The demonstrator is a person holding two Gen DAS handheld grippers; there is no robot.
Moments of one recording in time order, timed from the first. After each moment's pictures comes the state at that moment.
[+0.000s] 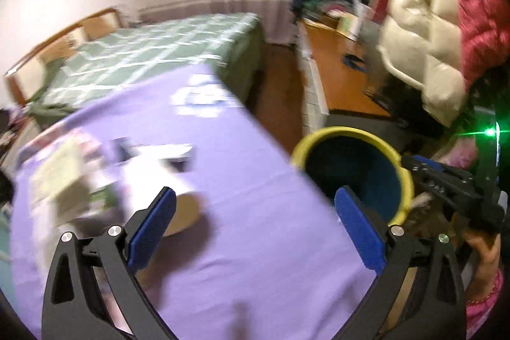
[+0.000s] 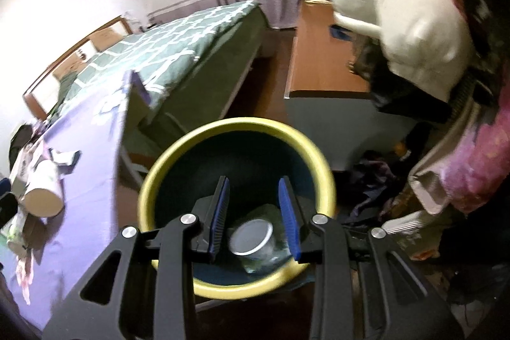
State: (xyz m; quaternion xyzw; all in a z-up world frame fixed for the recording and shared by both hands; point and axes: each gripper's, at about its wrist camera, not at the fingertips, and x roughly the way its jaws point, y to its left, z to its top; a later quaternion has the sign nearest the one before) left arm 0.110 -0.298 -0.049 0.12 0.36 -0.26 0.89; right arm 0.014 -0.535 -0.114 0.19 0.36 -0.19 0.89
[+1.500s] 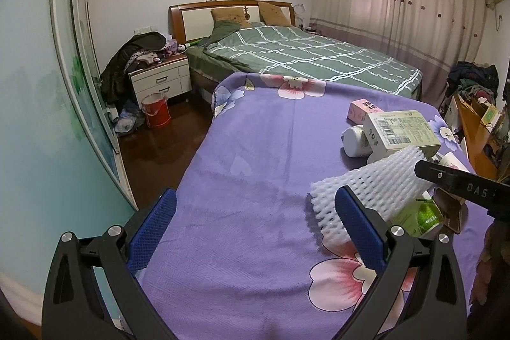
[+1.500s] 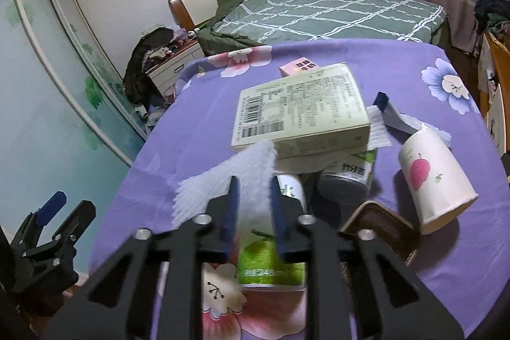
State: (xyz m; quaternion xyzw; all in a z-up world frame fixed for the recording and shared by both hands) left arm 0.114 0.072 -0.064 -0.02 0.33 0.05 0.94; right arm 0.165 -0.146 -0.071 0.11 0.41 0.15 0.89
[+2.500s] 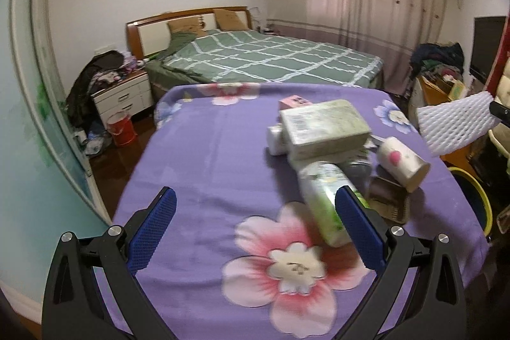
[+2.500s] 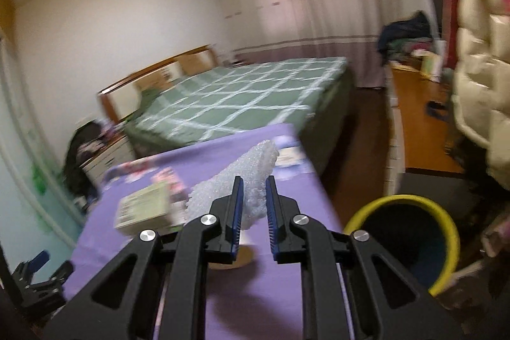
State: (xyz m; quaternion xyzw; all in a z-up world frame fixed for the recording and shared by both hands) left arm 0.099 -0.026 -0.051 0.02 0.32 -0.04 0.95; right arm 0.061 -0.369 0.007 0.14 0.24 -0.10 0.95
